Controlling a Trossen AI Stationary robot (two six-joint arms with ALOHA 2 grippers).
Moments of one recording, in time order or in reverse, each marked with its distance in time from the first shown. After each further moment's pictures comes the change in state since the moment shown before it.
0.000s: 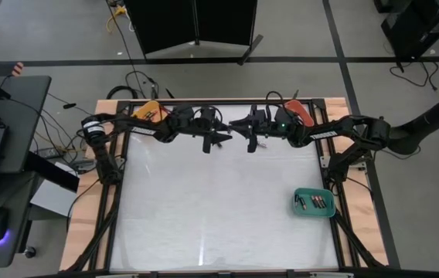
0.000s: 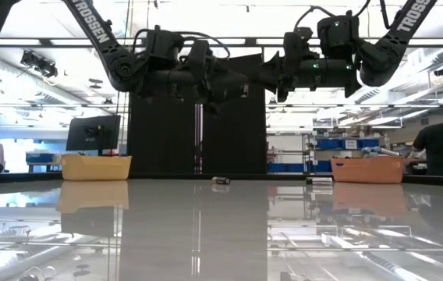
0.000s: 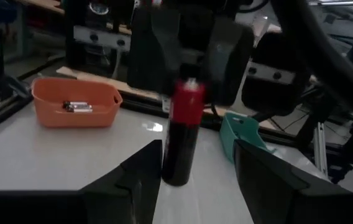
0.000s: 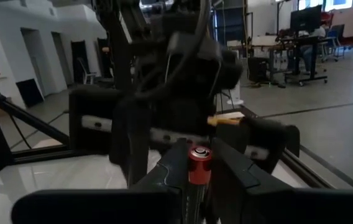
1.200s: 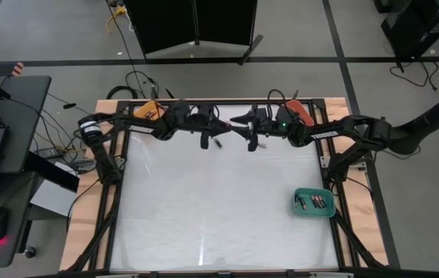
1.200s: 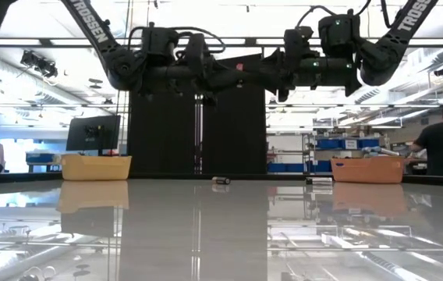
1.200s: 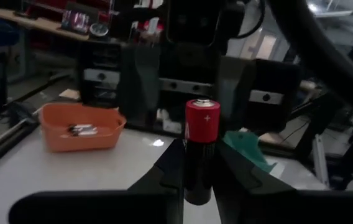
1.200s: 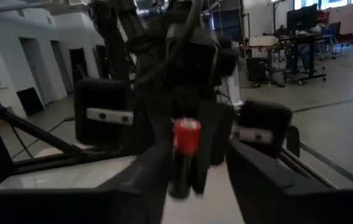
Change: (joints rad) left arm 0.029 -0.022 0.000 0.054 0.027 -0.004; right arm -0.003 -0.013 0.000 -0.002 0.006 0.042
